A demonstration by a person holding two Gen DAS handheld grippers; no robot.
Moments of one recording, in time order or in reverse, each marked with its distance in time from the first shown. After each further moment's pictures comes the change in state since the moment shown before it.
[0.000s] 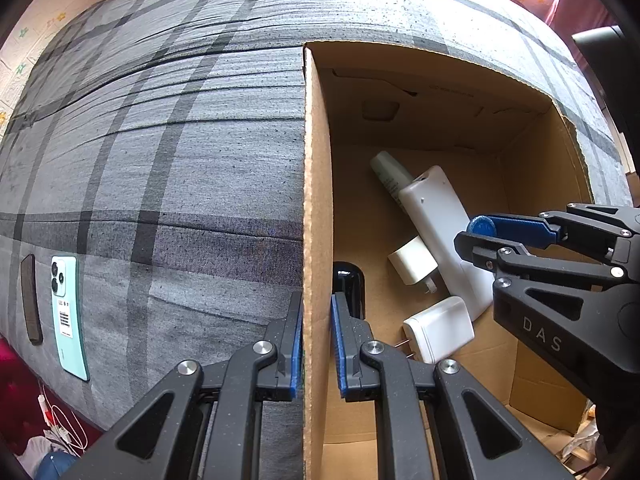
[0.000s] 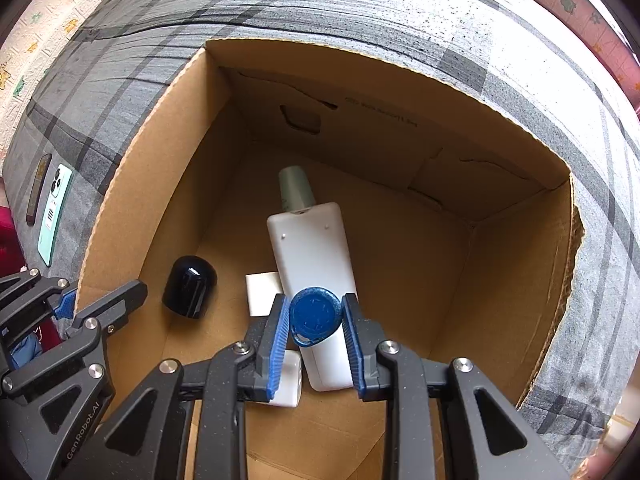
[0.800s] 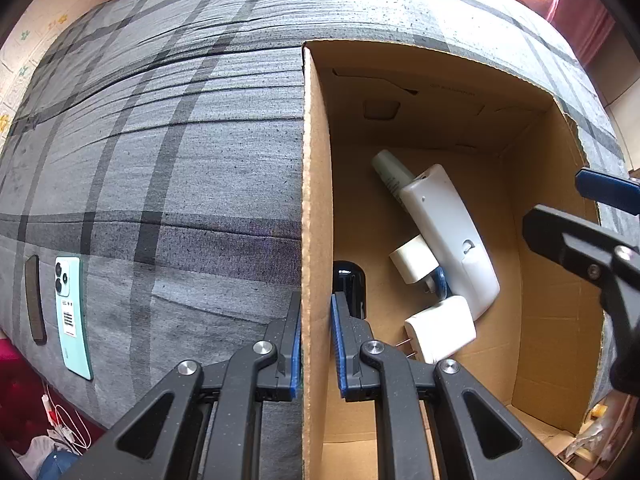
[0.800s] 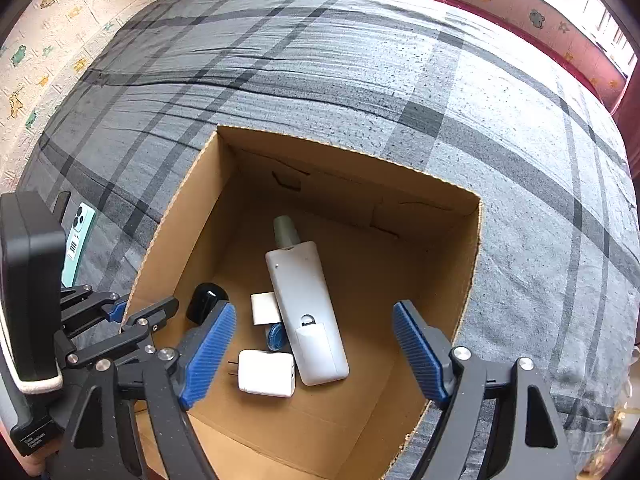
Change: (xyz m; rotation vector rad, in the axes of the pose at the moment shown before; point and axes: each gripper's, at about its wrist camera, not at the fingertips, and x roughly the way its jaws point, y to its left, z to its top) left arm -0.002 -0.003 0.000 0.006 0.000 0.018; right arm -0.071 -0.013 -0.014 0.044 -0.170 -0.002
